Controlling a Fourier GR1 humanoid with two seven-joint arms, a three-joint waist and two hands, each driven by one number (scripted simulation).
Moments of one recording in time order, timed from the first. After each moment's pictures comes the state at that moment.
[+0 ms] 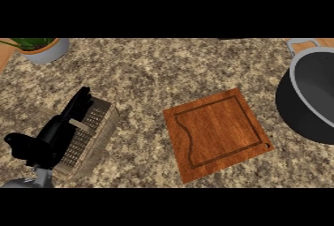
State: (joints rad) left arm -0.04 0.38 -0.18 -1.69 0.25 0.06 0.13; right arm 0.53 -0.36 -0.31 -1.51 -0.27 -0.34 -0.42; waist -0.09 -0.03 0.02
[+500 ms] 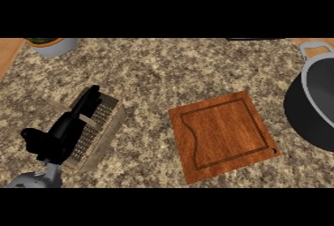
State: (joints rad) left arm -0.08 0.35 -0.21 -1.65 0.22 0.04 0.12; right arm 0.64 -0.46 -0.45 -1.55 -0.24 -0.35 -0.47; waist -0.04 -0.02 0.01
